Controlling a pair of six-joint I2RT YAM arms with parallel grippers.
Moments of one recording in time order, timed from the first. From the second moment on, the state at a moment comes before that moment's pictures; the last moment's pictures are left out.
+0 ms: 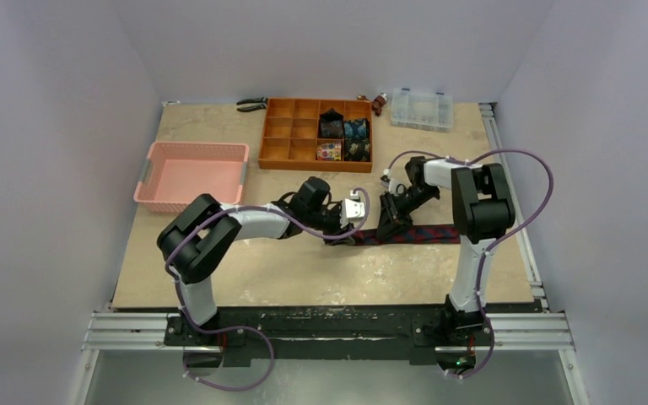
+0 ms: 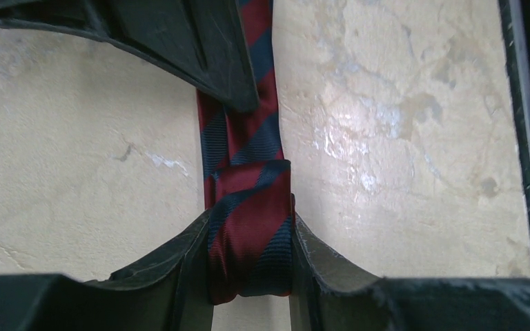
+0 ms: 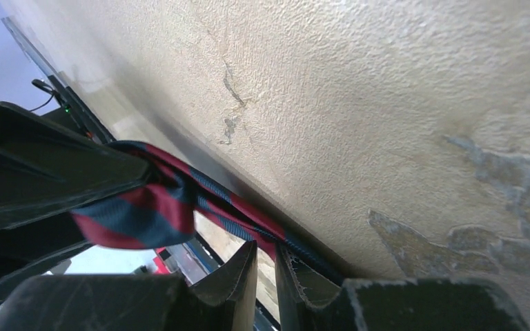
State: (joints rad) left arm -0.75 1.82 0.94 0.23 0.68 0.39; right arm 0.14 2.06 1.23 -0.90 -0.76 -0.09
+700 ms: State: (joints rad) left arm -0.81 1.88 1.04 -0.01 0.47 0.58; right arm 0.18 2.00 1.27 -0.83 -0.90 -0.10
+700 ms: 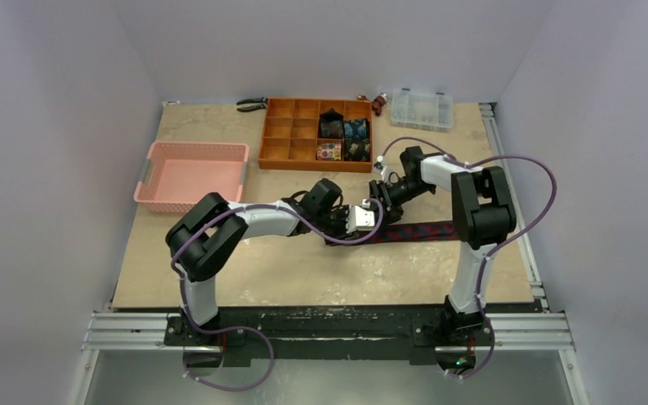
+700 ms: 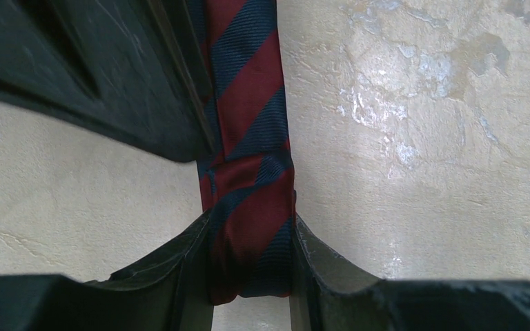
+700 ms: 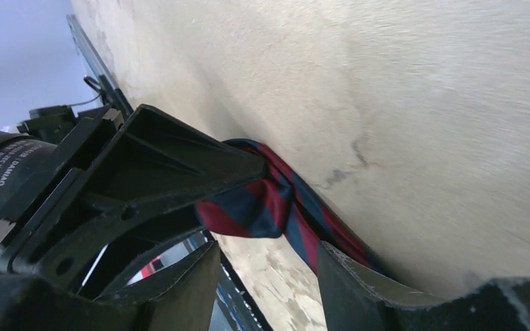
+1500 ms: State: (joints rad) left arm -0.81 1.90 1.07 -0.05 0.46 0.59; right arm 0.28 2.05 1.22 -0.72 -1.01 -0.02
